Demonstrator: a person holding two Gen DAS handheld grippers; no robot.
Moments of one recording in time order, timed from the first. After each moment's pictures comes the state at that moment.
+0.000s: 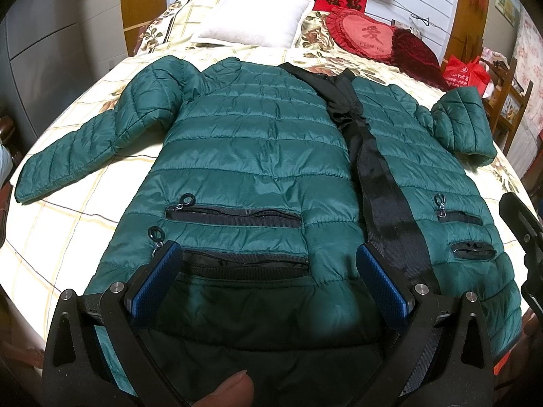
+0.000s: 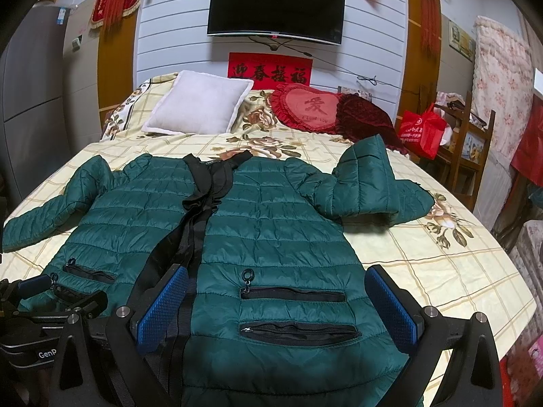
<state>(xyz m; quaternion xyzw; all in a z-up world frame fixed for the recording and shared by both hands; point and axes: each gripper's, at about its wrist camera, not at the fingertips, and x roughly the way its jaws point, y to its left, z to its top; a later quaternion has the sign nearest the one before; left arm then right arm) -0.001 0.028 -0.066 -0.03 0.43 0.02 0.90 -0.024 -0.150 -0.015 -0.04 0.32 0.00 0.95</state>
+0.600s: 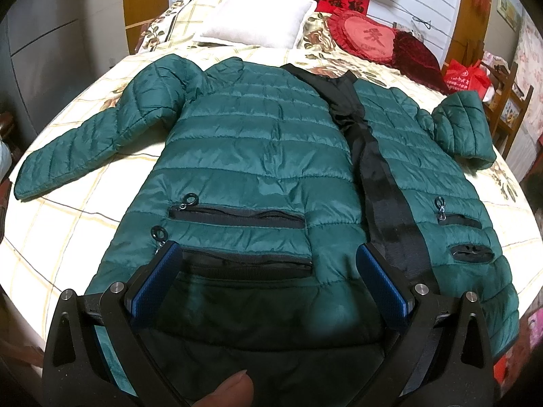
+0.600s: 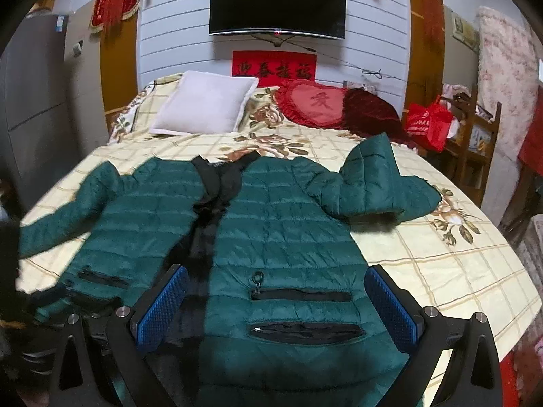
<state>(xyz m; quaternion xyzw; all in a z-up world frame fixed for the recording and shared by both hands) -0.002 0.033 -0.065 -0.04 0.43 0.02 0.90 -0.022 -0.155 0.009 -0.02 0.34 0.01 0.94</state>
